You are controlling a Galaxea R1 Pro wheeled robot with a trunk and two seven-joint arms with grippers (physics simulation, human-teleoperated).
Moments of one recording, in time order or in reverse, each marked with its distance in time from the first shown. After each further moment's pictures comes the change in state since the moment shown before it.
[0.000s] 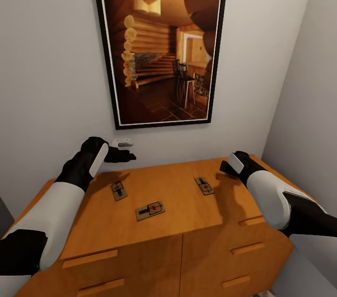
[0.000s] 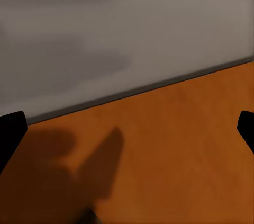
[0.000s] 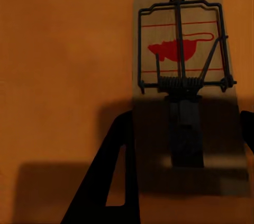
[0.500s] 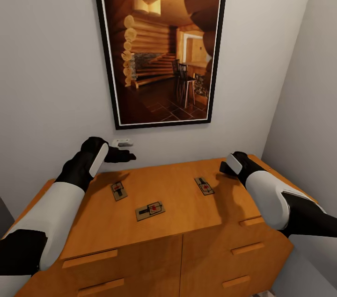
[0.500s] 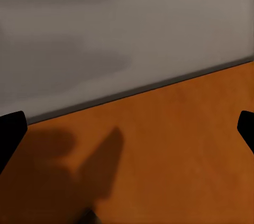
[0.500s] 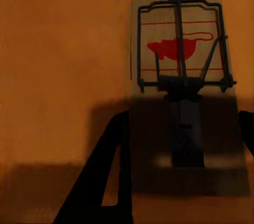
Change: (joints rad) left arm 0.000 0.000 0.000 0.000 0.001 0.000 0.000; right arm 0.000 0.006 0.012 0.007 0.028 0.006 -0.002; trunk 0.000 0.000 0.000
